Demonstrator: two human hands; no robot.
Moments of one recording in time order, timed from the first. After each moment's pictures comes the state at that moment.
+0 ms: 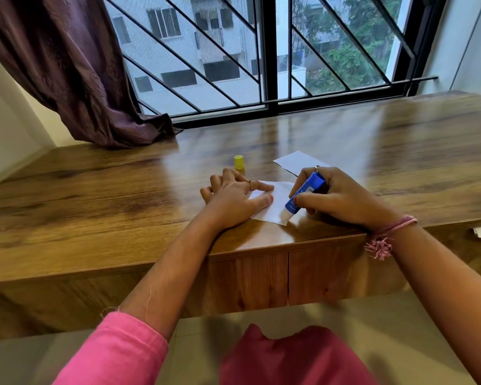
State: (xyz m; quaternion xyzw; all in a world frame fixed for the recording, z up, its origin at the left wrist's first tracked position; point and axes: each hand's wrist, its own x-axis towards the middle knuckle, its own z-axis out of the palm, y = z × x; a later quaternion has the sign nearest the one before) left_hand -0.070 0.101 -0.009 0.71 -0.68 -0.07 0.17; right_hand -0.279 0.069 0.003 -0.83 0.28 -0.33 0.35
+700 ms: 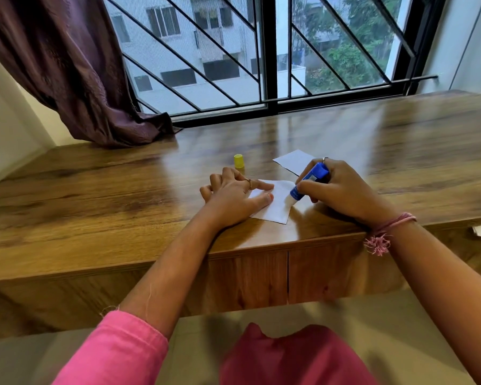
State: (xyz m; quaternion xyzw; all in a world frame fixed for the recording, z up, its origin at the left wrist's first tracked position) left_hand -0.069 0.102 -0.009 0.71 -0.68 -0.07 0.18; right_hand -0.277 0.060 -0.001 -0.79 0.35 -0.39 0.32
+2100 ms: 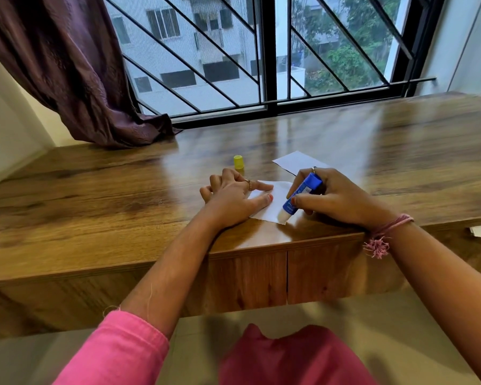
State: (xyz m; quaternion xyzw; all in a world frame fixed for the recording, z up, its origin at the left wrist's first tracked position) left_hand -0.068 0.099 -0.010 0.71 -0.68 -0.07 0.17; right_hand -0.279 0.066 0.000 -0.84 0.27 -0.31 0.35
